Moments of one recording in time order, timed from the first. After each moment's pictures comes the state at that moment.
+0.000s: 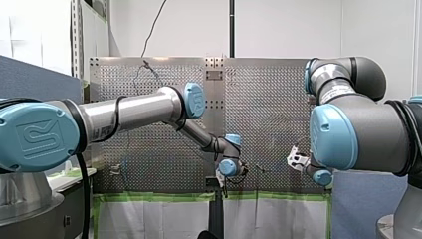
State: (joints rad) left arm -0.64 -2.92 -0.72 -2.86 -1.75 -2.03; right arm 1.61 -0.42 1.33 -1.08 1.17 1.98
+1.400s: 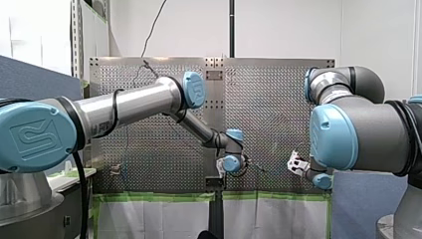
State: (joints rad) left arm -0.66 -2.84 -0.84 -2.72 -1.81 -1.85; right arm 1.61 -0.35 1.23 -1.00 1.18 1.97
